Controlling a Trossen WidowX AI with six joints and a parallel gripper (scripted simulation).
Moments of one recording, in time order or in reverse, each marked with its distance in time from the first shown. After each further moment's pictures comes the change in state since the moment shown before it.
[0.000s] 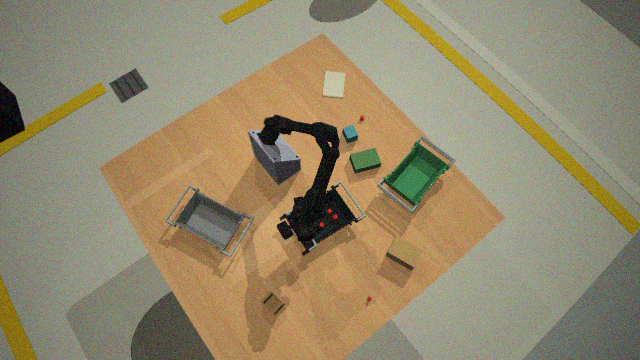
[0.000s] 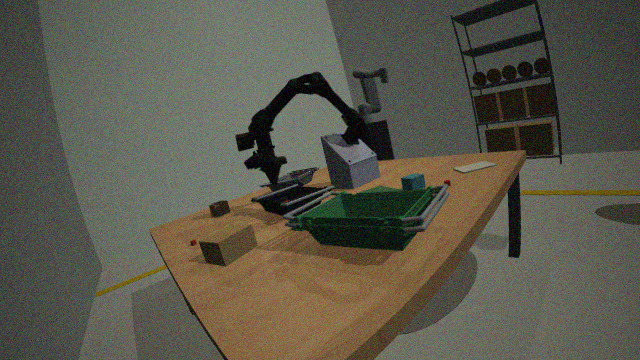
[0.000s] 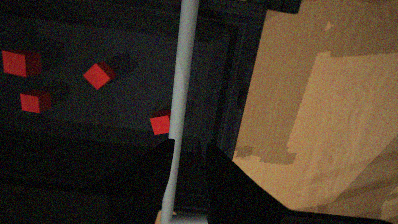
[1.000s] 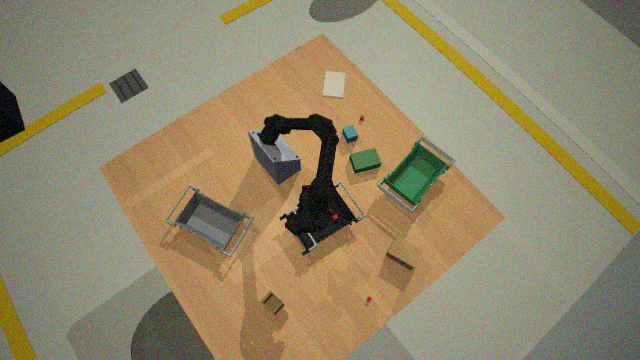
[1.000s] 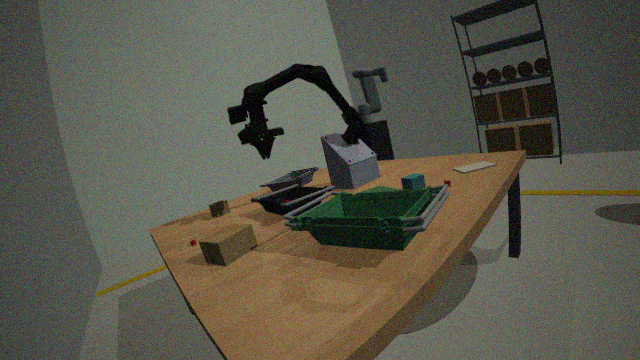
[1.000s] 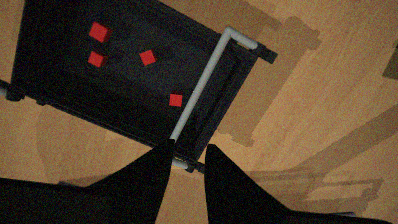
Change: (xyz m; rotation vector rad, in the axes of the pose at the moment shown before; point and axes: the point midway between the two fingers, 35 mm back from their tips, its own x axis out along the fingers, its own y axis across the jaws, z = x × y) arm -0.105 0.019 0.015 -0.329 0.001 -0.027
